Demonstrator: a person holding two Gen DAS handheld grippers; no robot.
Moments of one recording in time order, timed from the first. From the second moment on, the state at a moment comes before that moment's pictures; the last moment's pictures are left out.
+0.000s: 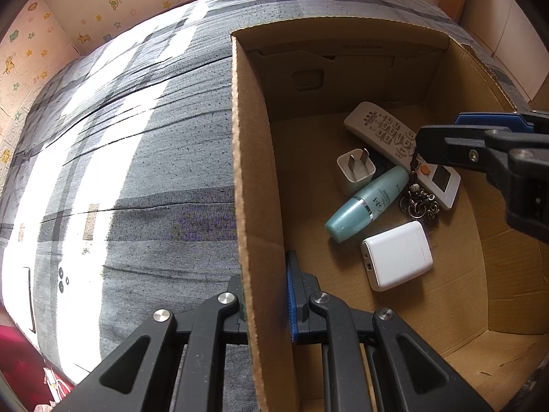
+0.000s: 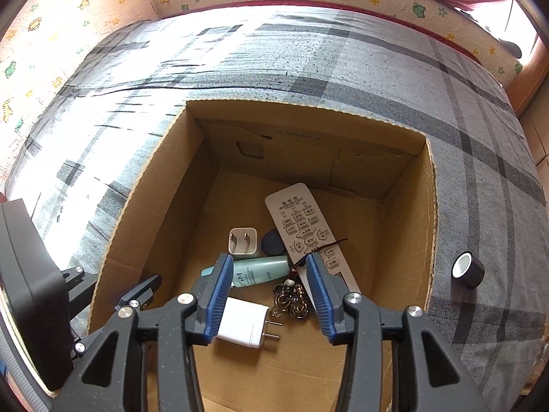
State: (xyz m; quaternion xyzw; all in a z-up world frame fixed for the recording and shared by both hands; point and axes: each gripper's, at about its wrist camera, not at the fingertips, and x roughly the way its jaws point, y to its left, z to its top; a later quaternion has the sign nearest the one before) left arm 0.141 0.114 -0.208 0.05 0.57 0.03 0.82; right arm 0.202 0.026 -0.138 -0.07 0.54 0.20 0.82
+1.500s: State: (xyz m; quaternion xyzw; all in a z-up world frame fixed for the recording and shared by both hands) left arm 0.143 0.116 -0.209 0.05 0.57 0.03 0.82; right arm 0.232 -0.152 -0.087 0.00 0.50 0.05 0.87
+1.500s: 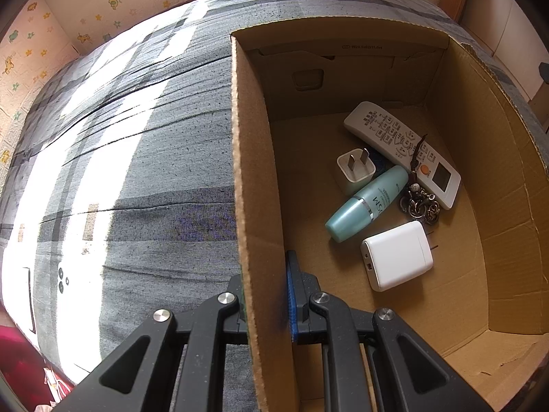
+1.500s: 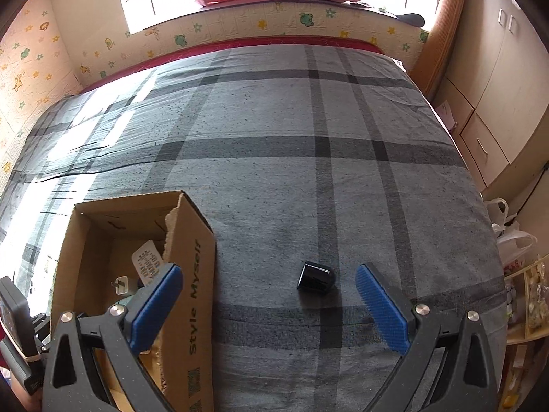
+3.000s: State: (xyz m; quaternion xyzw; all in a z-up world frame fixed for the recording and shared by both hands) left arm 0.142 0.113 -0.211 0.05 0.57 0.04 0.82; right arm 0.274 -0.192 -0.215 0.03 0.58 0.00 0.81
